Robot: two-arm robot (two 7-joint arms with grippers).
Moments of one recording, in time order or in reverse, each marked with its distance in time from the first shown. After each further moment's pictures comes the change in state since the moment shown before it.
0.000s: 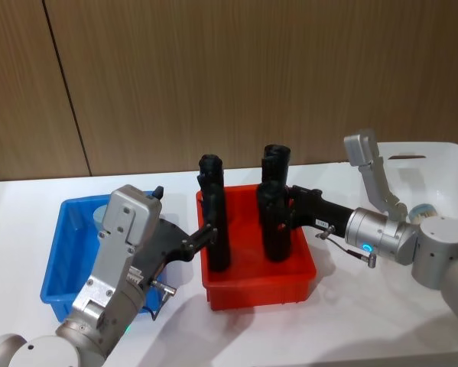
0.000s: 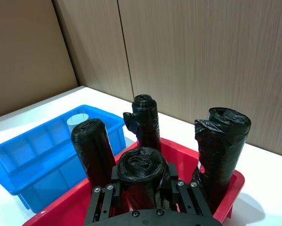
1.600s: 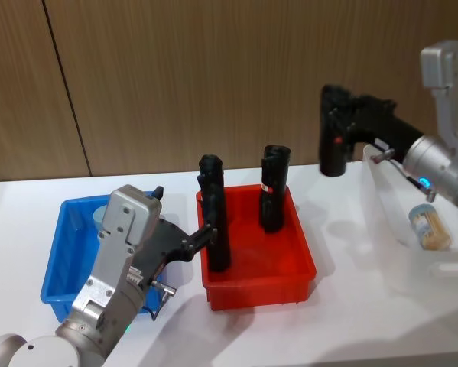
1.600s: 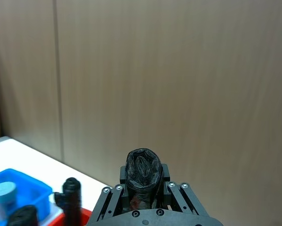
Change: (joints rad) left arm 0.000 0.000 0.000 0.000 0.000 0.000 0.000; right arm -0.286 0.155 0.111 -0.829 -0.056 0.243 -0.340
